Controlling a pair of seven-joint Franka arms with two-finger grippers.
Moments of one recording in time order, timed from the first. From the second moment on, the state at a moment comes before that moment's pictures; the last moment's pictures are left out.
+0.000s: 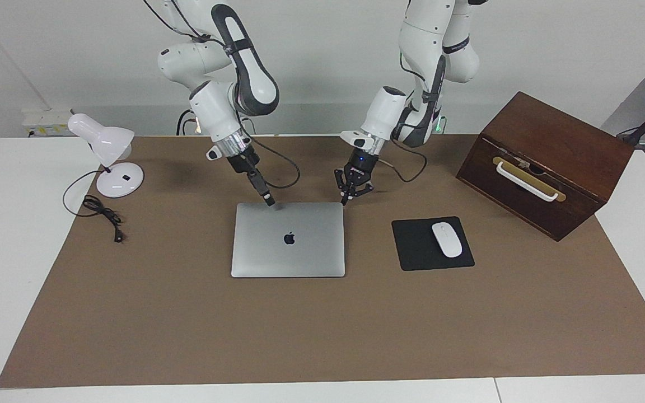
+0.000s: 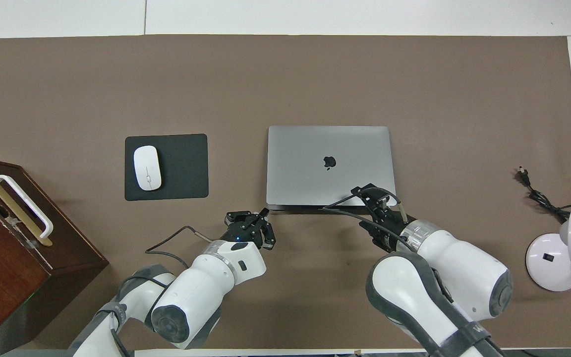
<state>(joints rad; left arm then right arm) -0.69 0.15 -0.05 -2.62 -0.08 3.48 -0.06 0.52 -0.08 0.03 -2.56 1.35 2.98 0.39</state>
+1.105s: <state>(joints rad) -0.69 0.25 -0.03 -2.51 -0.08 3.48 0.02 0.52 -0.04 0.03 -2.54 1.35 2.98 0.36</state>
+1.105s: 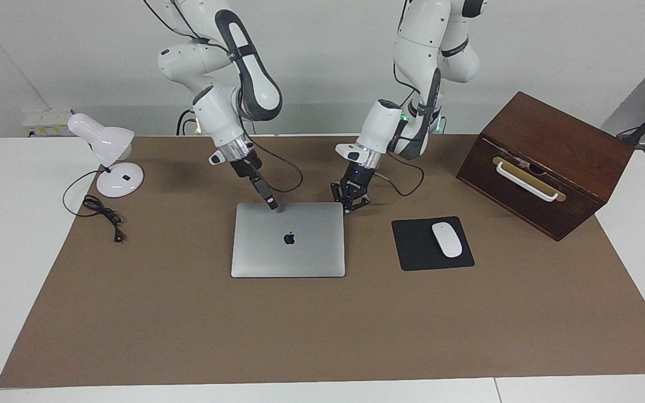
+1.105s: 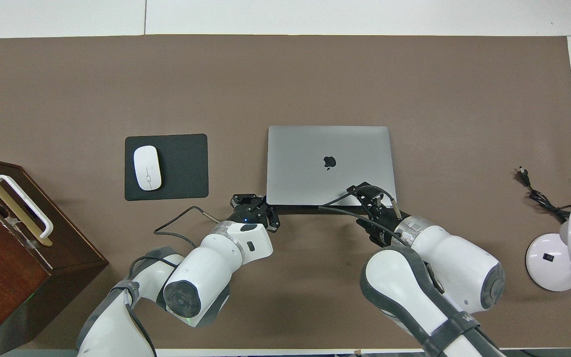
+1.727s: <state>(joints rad) -0.69 0.26 -0.03 -2.50 -0.08 3.48 0.03 0.52 -0.04 0.03 -2.54 1.35 2.98 0.34</state>
